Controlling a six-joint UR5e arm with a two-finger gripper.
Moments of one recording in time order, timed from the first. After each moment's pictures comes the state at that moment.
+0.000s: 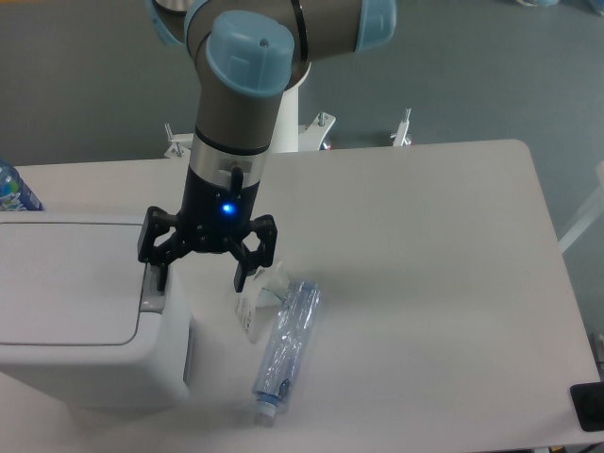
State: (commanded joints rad) arm 2.29 -1.79 -1.48 -1.07 1.19 0.04
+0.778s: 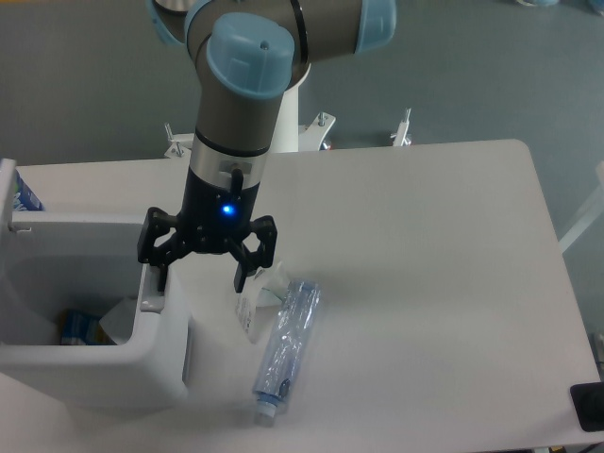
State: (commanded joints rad) arm 2.29 -1.79 -1.46 -1.07 1.19 0.06
